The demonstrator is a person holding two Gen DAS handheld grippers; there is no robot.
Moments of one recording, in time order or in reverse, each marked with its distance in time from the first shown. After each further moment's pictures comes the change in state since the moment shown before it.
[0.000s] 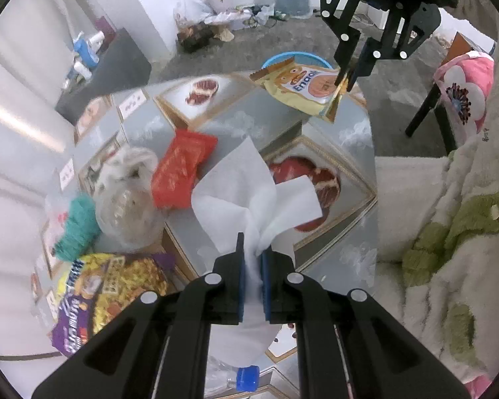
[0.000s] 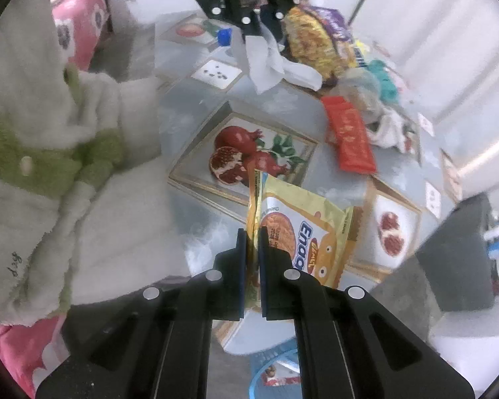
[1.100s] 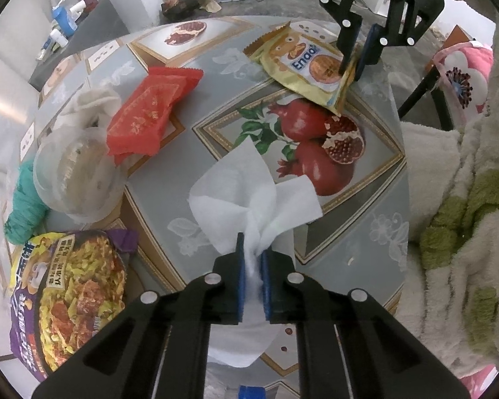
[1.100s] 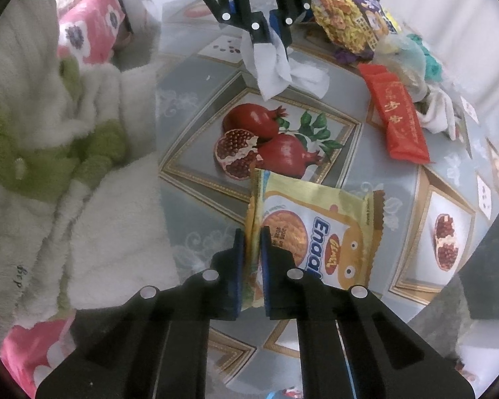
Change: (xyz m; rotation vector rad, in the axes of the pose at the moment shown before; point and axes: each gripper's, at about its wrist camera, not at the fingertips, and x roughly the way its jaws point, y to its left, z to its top) left arm 0.073 0.015 -0.026 -0.024 0.099 -0.119; right arm 0.068 -0.008 0.001 -0.012 0.031 0.185
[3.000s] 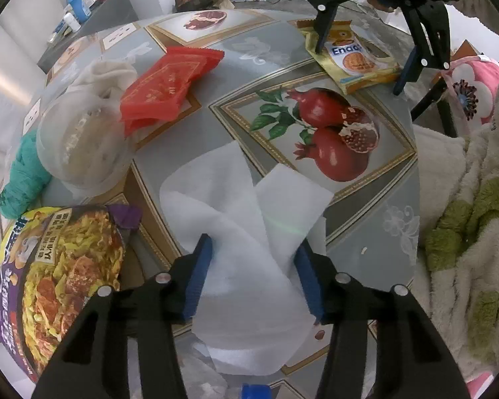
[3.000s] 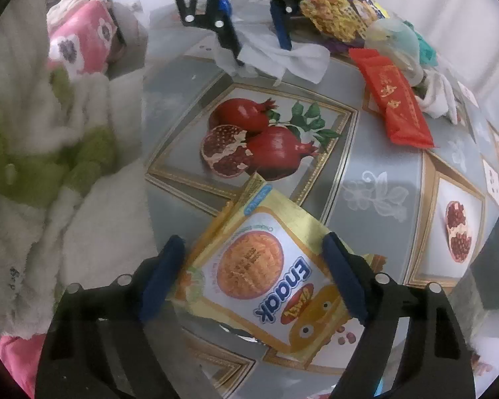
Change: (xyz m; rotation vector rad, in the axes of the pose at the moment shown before) left arm 0.006 0.010 -0.015 -0.070 -0.006 -0.006; right arm 0.011 -0.017 -0.013 0.054 -0.036 0.035
